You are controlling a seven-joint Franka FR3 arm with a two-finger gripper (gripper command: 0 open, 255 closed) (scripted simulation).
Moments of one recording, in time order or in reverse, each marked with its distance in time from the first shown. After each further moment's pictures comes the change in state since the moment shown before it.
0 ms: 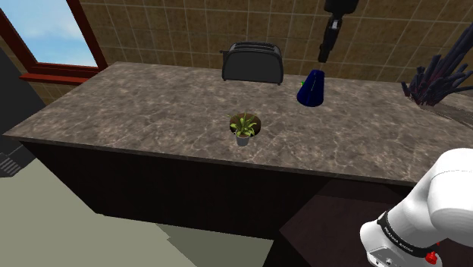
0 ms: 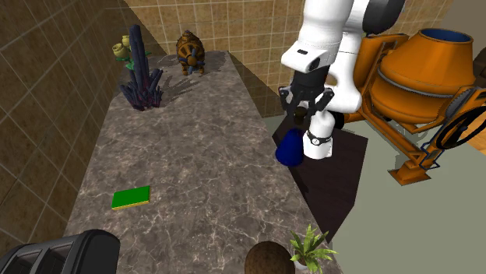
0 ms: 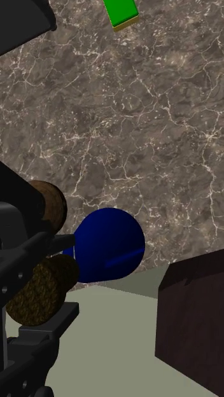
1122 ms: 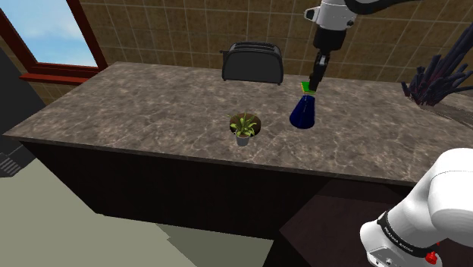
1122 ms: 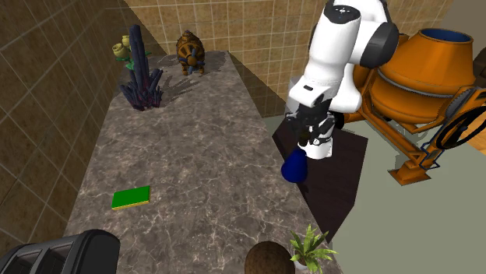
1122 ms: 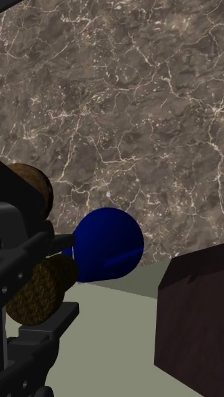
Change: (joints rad) arm 0.010 -0.075 0.032 -0.274 0.002 0.195 0.061
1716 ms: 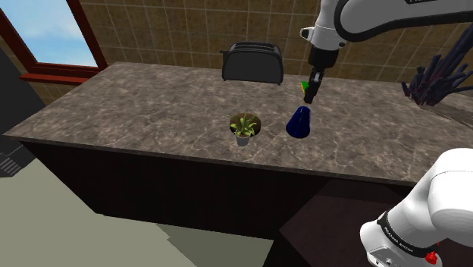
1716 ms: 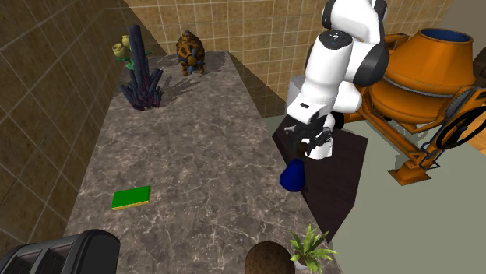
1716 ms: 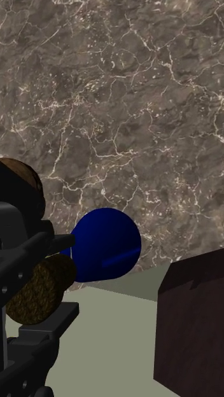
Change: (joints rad) arm -0.001 -0.001 -0.003 -0.121 -0.004 0.120 0.006
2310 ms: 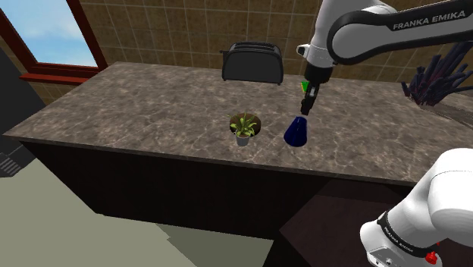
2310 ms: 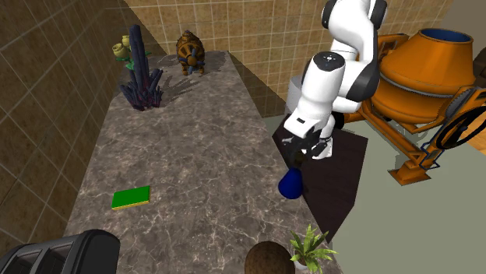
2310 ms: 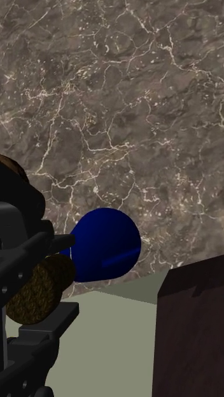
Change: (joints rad) arm -0.003 0.013 -0.007 -0.109 -0.005 0.122 0.002
